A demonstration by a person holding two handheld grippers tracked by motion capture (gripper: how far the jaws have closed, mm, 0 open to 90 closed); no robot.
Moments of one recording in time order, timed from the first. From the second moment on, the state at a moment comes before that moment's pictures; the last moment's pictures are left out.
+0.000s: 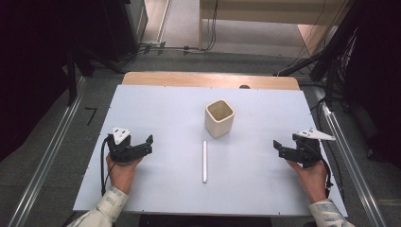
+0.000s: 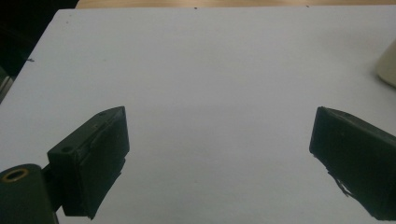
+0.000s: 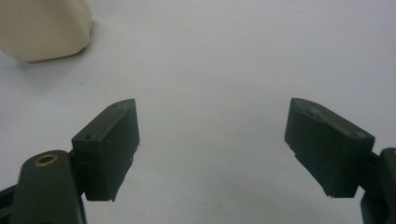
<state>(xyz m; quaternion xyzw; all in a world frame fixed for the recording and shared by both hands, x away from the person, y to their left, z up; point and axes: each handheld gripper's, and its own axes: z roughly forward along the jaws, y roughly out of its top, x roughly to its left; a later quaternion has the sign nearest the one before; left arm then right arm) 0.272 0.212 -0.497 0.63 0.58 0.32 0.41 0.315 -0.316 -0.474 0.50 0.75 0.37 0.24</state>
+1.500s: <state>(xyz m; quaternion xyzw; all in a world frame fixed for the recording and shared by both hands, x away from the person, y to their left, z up) 0.278 0.108 -0.502 0.71 0.51 0.26 0.42 0.314 -0.313 -0.478 0.50 0.75 0.37 0.24</state>
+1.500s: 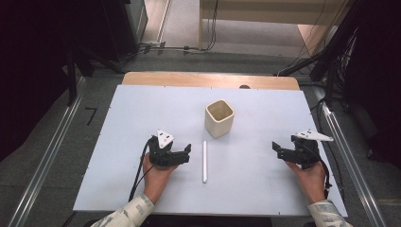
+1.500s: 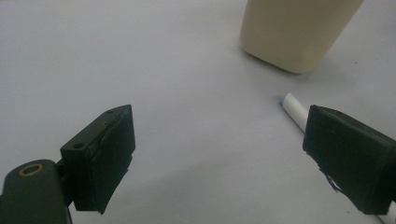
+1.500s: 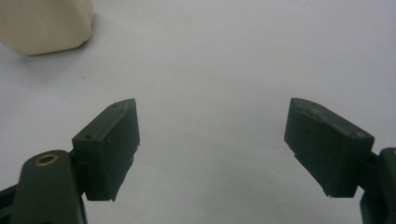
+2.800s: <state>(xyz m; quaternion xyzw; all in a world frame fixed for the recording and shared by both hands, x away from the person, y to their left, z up) 0.286 0.041 -0.522 0.75 0.49 0.21 0.39 0.314 -0.312 -0.480 0.50 0.75 0.36 0.24</state>
